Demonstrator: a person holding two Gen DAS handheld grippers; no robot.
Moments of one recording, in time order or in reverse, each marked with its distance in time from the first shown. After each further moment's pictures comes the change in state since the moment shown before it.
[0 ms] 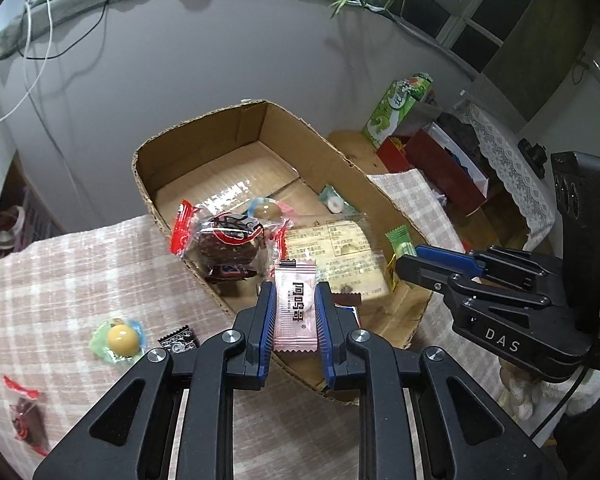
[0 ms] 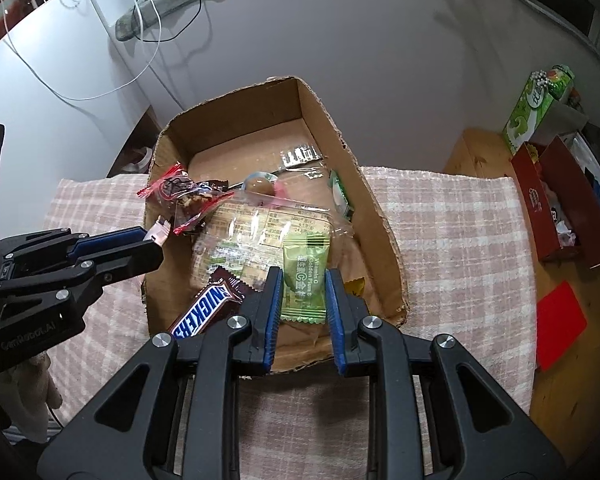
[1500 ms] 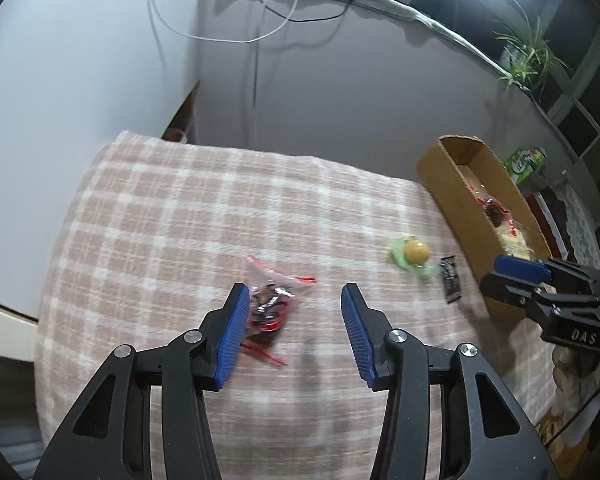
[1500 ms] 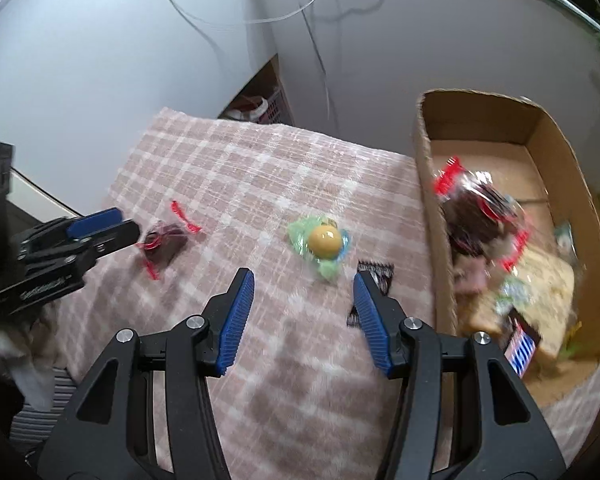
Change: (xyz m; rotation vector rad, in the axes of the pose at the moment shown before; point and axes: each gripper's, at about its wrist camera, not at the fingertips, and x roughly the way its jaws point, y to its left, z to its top) left arm -0.114 0.187 -0.109 -0.324 -0.096 0.292; right arm 0.057 0.201 0.001 -0.277 0.115 0.184
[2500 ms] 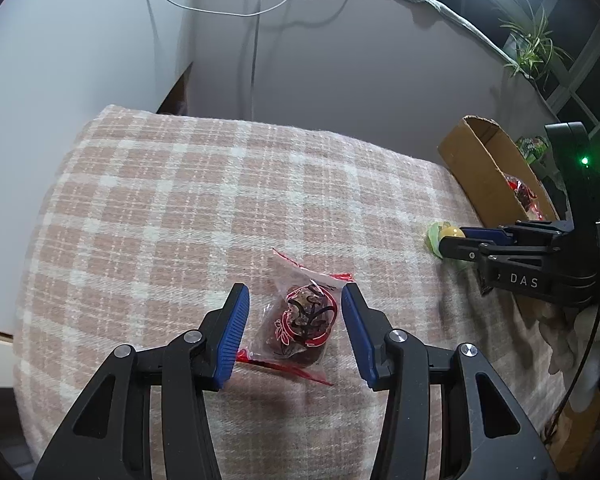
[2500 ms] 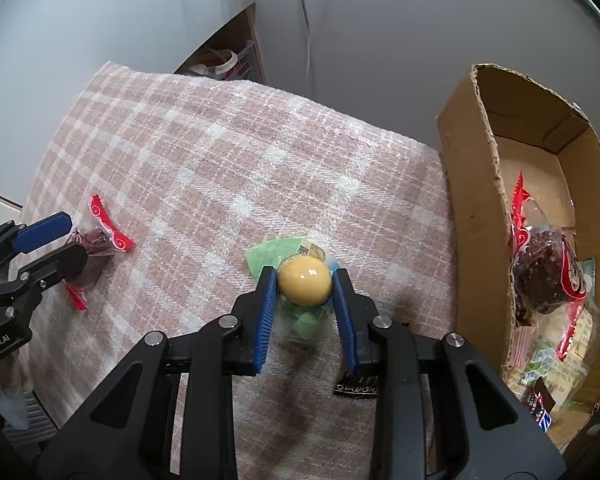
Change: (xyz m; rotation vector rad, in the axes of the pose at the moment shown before) left arm 0.043 0.027 -0.004 0.023 0.040 -0.043; right arm 0.080 0.004 0.029 -0.027 0.141 -0.125
